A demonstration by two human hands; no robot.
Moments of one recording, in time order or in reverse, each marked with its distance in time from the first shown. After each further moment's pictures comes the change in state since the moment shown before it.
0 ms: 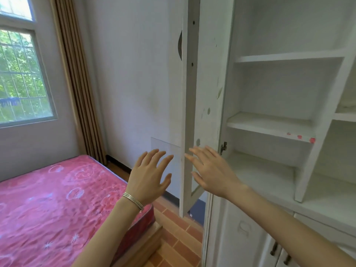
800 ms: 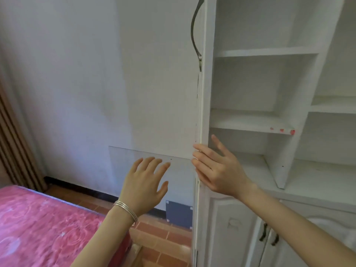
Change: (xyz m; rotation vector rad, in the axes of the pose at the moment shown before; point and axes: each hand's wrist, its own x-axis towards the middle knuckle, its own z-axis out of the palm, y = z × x) left_hand 0.091 -0.092 0.079 -0.189 -0.013 0.311; right_hand 0.062 0.021 0.045 -0.366 0.222 -0.060
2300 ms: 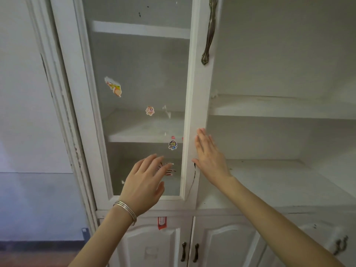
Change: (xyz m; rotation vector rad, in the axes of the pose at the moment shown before) left_hand 0.253 0.251 0.167 -0.246 0.149 0.330; right_hand -0.257 0.270 0.059 -0.365 -0.737 0.571
